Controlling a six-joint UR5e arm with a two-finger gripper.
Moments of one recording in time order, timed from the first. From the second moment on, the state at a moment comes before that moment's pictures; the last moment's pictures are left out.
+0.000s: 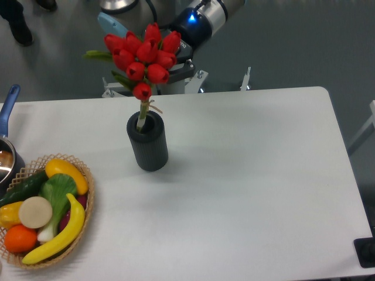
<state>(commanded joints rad) 2.83 -1.31 -2.14 -0.97 0.12 1.15</state>
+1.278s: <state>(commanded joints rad) 2.86 -1.42 -1.94 -0.96 0.56 1.14</state>
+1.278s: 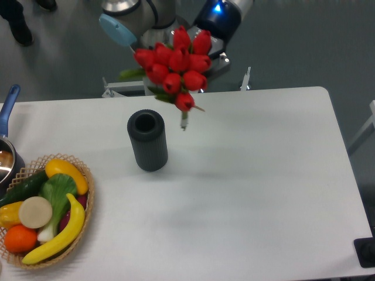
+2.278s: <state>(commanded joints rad) 2.74 -1.72 -1.74 -0.96 1.17 1.14</state>
